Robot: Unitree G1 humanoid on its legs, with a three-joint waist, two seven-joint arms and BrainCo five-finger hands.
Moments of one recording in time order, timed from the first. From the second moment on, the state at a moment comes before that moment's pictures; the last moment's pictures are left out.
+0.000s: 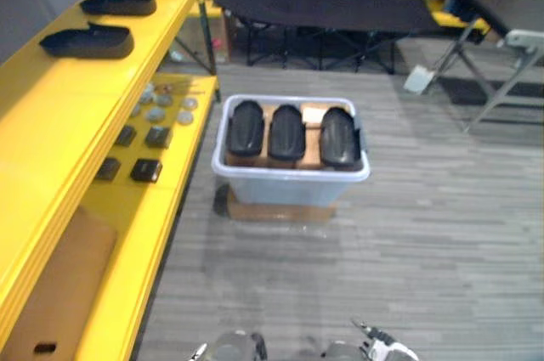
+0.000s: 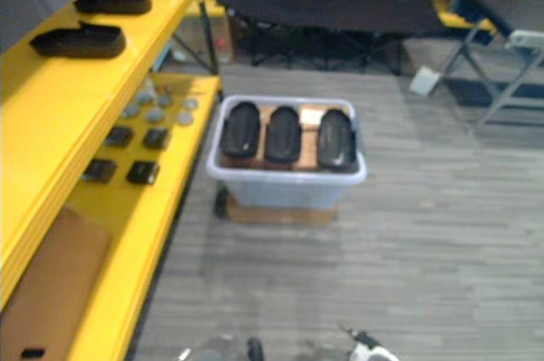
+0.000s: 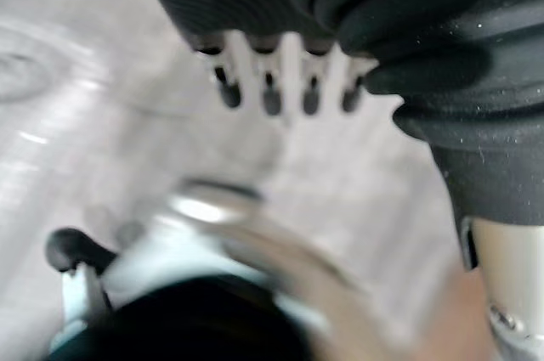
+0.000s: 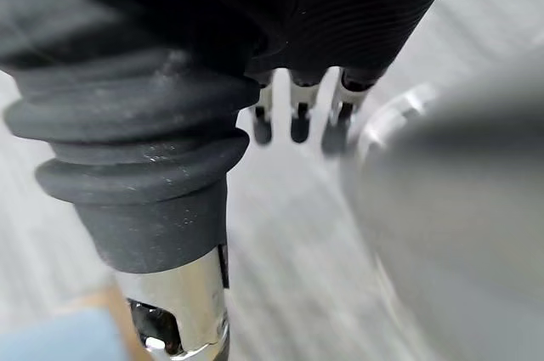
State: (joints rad) left arm 0.10 0.14 0.13 1.07 -0.39 0.10 -0.05; right arm -0.02 -0.12 -0.41 1.15 0.23 0.13 0.04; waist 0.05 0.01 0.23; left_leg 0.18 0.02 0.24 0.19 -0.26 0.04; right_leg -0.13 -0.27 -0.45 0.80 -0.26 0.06
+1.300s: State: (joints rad) left arm 0.01 0.14 -0.09 1.04 -0.19 -0.02 -0.07; right arm -0.15 -0.05 0.21 0.16 0.18 -0.17 -0.21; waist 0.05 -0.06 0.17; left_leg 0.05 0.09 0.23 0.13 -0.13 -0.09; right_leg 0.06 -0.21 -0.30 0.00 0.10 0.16
